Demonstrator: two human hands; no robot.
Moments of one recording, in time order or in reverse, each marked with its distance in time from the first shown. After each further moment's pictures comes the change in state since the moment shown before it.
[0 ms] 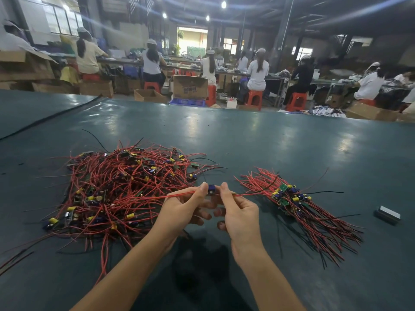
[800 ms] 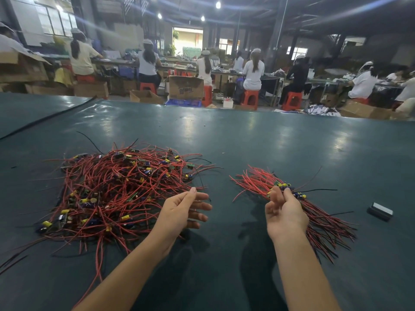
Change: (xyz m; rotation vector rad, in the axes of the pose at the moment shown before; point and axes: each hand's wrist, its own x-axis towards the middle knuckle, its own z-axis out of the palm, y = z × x) left_hand 0.003 -0.008 0.004 -0.034 -0.004 -0.100; right_hand 0.051 -0.015 -0.080 0.553 0.513 0.203
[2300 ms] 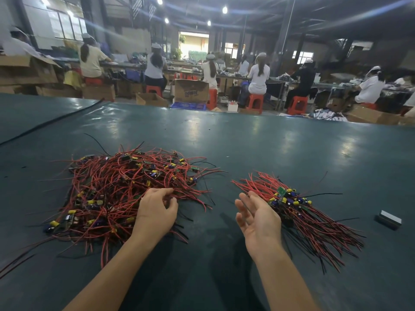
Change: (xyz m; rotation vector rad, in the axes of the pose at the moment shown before) left_hand 0.026 -0.014 -0.050 0.898 0.427 0.347; right_hand -0.027 0.037 0.011 -0.214 -0.267 0.077
